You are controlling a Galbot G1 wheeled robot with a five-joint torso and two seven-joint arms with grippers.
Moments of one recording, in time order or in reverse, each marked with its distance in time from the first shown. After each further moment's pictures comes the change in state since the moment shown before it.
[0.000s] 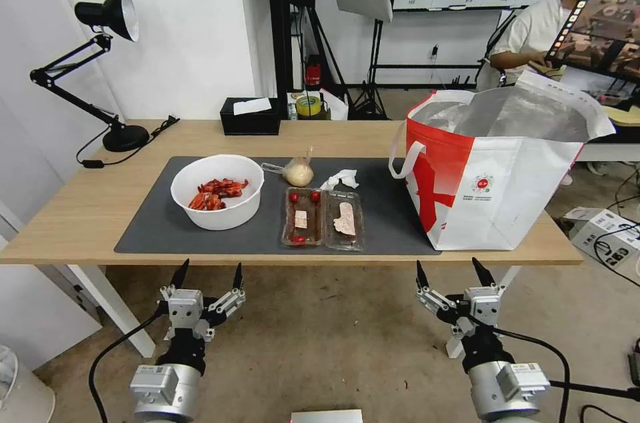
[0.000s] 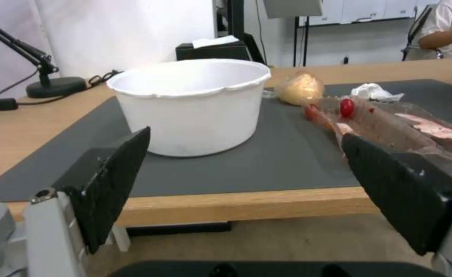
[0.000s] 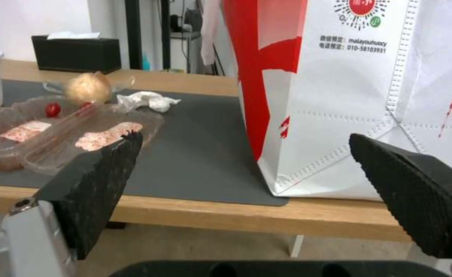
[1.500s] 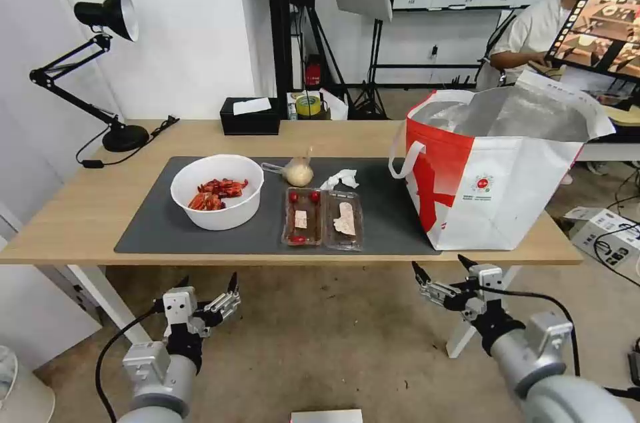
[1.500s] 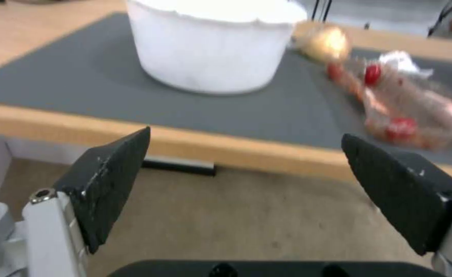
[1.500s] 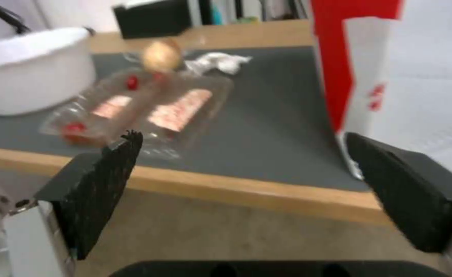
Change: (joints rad) left arm -0.043 0.058 0.000 -0.033 -0.253 0.246 -0.122; right arm 0.145 -0.305 0.075 0.016 0.489 -0.335 -0.096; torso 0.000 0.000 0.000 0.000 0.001
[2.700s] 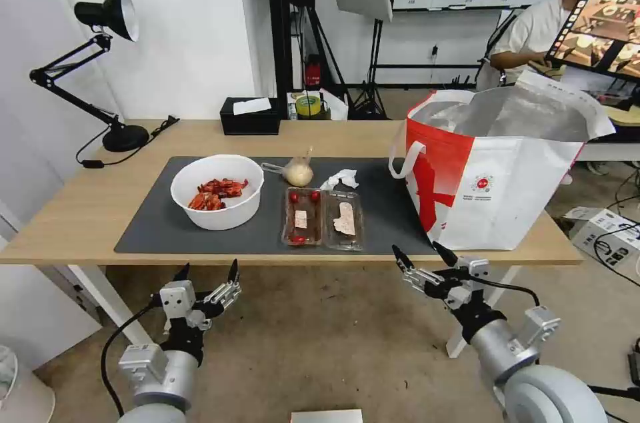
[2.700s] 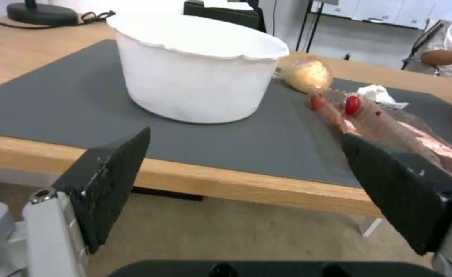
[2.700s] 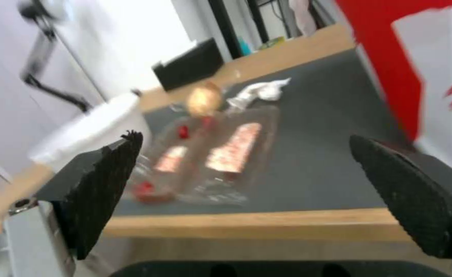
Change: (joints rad) left arm -0.011 -0.002 -0.003 0.027 -0.014 -0.090 0.043; right arm 0.045 0.019 -0.066 -0.019 0.300 0.058 0.062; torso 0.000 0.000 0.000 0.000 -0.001
